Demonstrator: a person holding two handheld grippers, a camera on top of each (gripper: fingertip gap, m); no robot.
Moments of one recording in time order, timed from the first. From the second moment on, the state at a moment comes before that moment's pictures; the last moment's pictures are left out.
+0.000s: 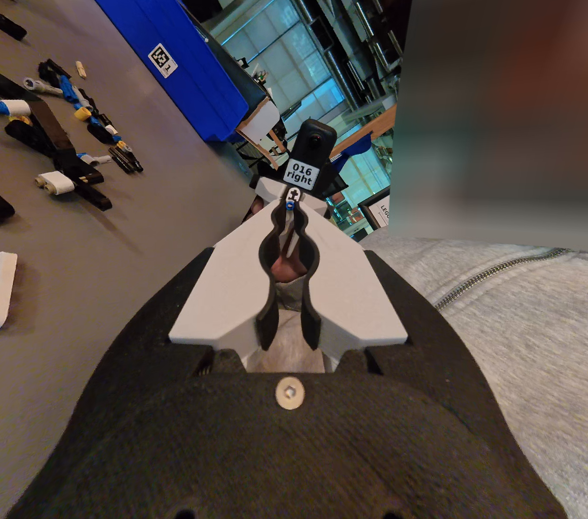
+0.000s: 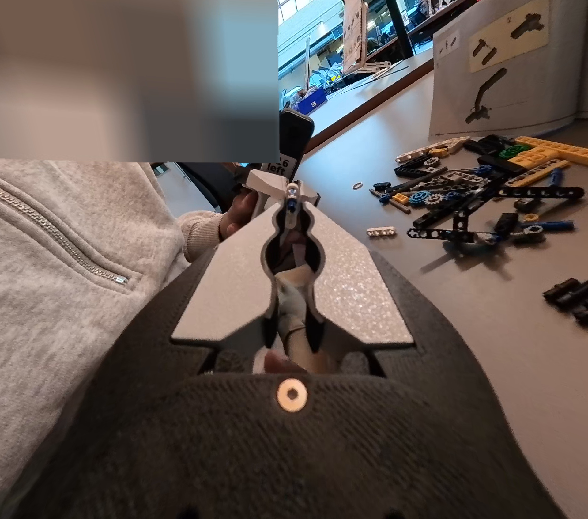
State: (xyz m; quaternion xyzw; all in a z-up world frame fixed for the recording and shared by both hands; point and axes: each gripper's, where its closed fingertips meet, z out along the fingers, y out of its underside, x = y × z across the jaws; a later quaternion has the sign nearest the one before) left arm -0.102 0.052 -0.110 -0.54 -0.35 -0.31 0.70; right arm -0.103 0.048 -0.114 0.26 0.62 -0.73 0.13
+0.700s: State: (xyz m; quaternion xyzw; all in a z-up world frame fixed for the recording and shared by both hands) left arm -0.101 0.053 -0.108 -0.53 -0.35 -0.33 0.70; right arm -0.102 0.049 -0.110 0.25 0.63 -0.73 0.09
